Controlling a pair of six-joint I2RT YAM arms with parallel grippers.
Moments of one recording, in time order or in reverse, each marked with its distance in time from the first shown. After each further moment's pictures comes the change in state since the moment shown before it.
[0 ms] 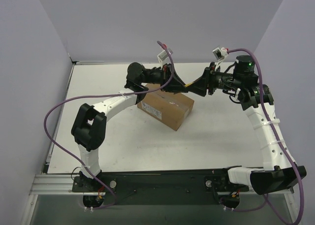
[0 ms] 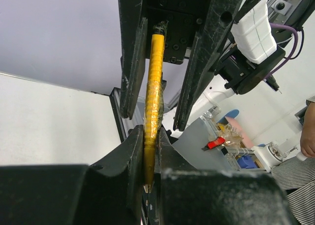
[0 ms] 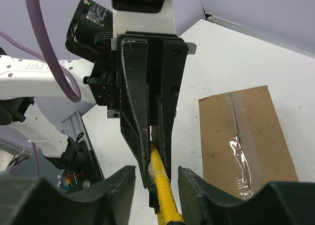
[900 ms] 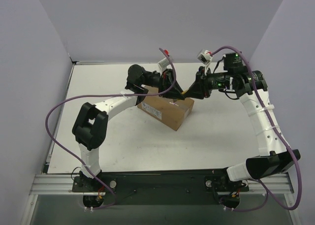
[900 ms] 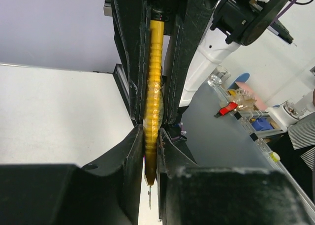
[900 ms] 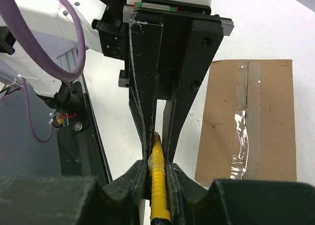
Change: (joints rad) left arm 0.008 0.018 -0.029 0.029 0.145 0.126; right arm 0.057 0.160 0.212 -0.393 -0.019 -0.408
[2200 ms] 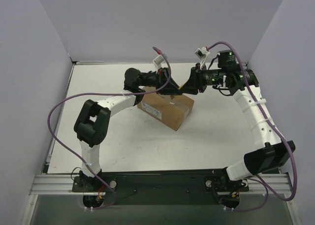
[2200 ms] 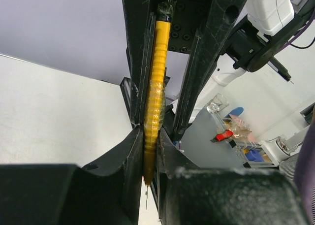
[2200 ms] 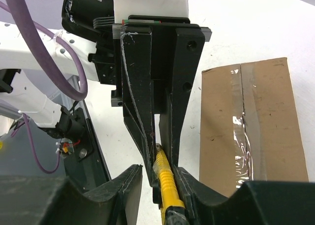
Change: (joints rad) left arm 0.051 0.051 -0.056 0.156 -0.101 -0.168; right arm 0.027 0.059 -0.039 0.163 0.042 0.215
